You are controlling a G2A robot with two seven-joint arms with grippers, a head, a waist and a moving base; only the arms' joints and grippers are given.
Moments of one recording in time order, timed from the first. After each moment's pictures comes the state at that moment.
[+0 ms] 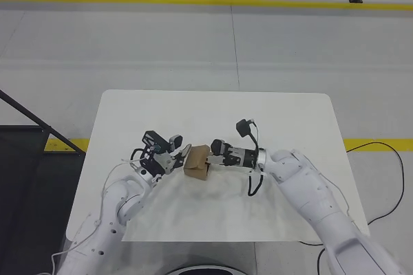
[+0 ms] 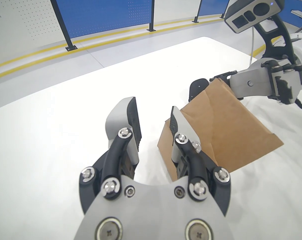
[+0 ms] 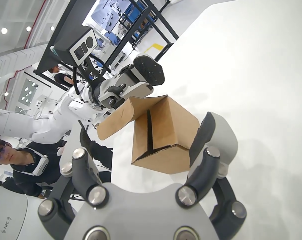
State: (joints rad) left arm 1.27 -1.21 -1.27 -1.56 1.23 -0.37 0.01; right arm -0.65 -1.32 0.81 -0.82 -0.05 -0.97 0.65
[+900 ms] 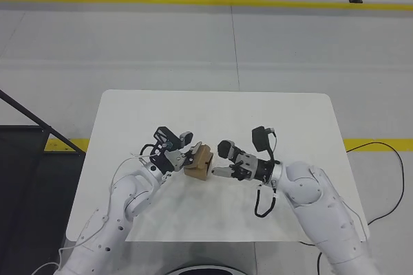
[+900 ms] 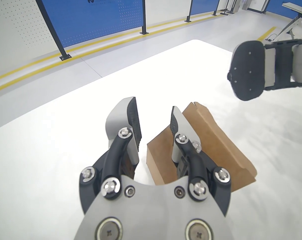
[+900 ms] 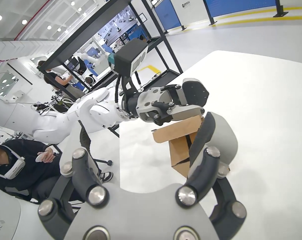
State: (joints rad) left arm 1.22 -1.22 -1.21 -1.58 1.26 -0.36 -0.02; right arm -0.98 -1.19 1.08 -1.45 -0.26 -0.82 0.59
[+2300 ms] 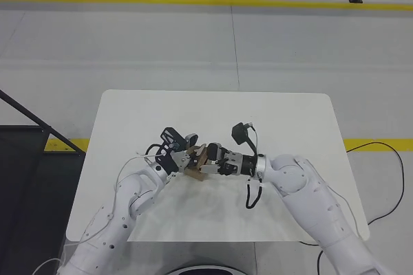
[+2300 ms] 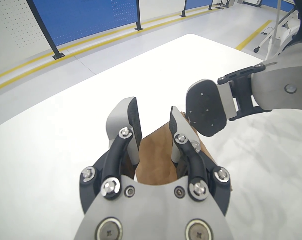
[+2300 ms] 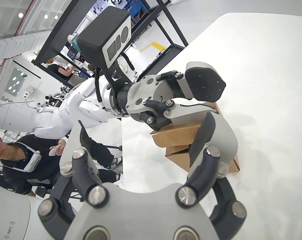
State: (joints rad) left arm 1.19 -1.23 -1.17 -1.55 1.27 -0.38 -0.03; right arm -0.83 -1.23 0.91 -1.26 -0.17 -0.76 0.67
